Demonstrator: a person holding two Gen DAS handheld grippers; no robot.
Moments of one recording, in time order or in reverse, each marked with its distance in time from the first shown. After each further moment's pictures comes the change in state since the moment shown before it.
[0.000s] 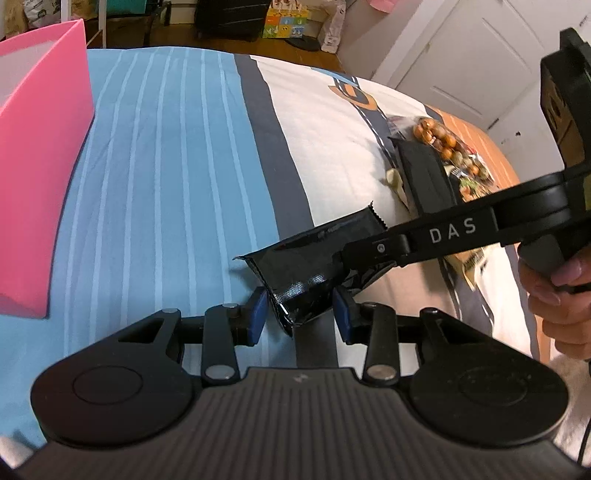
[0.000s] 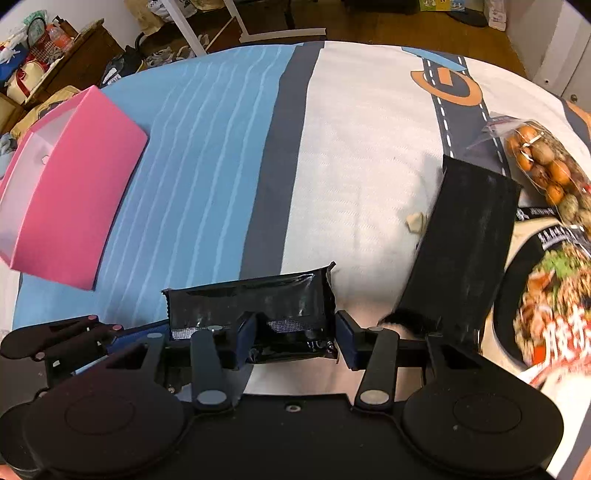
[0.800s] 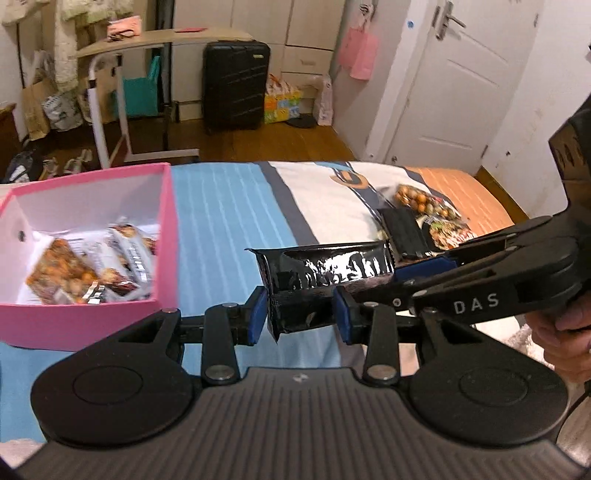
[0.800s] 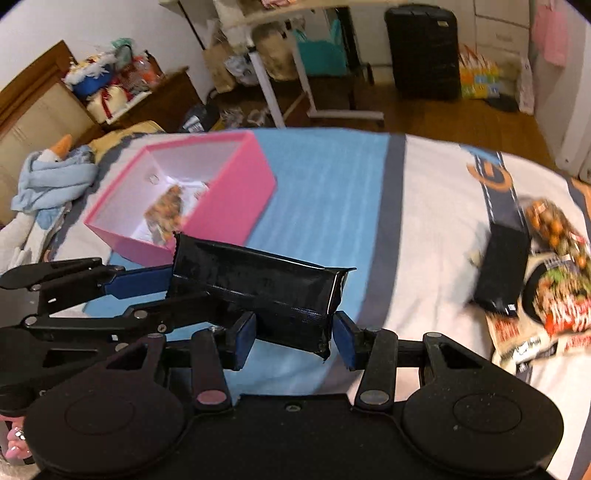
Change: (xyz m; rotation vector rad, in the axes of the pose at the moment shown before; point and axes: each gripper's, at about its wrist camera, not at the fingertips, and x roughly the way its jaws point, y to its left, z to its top) left arm -0.159 0.000 -0.020 0.162 -0.255 0.098; right arm -0.098 0.102 -0.063 -0.147 -0.290 0.101
